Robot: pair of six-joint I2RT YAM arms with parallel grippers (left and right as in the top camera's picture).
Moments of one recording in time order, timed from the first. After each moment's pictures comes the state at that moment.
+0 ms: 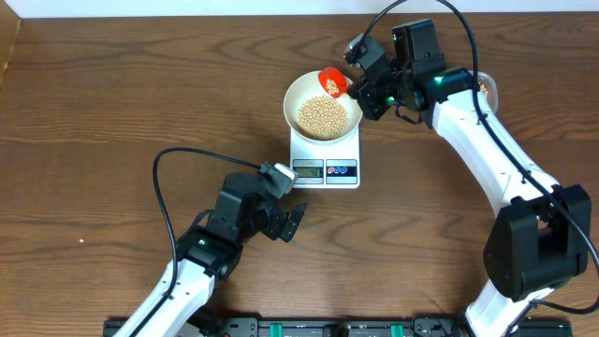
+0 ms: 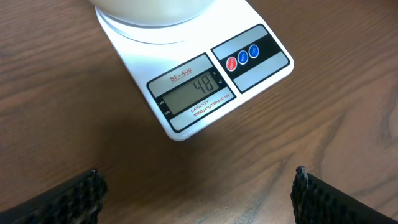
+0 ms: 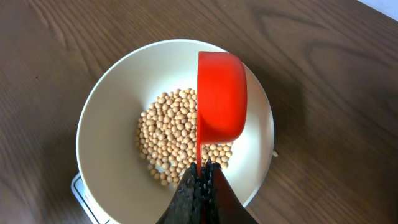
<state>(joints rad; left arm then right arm) -0.45 1.06 0.46 -0.16 0.17 0.08 0.31 1.87 1.54 -0.56 -0.42 -0.31</state>
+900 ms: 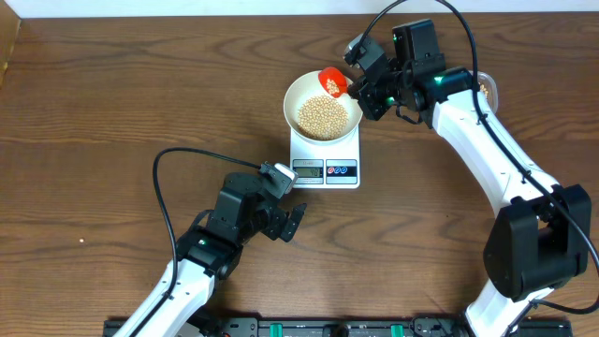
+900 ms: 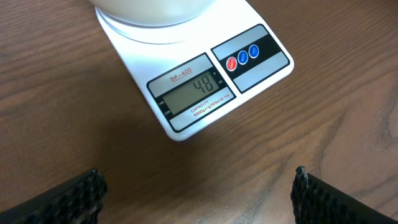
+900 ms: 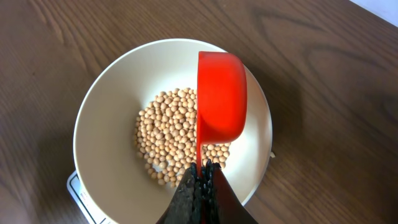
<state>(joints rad) -0.45 1.06 0.46 -0.16 0.17 0.08 0.31 1.87 1.54 -0.56 -0.42 -0.33</state>
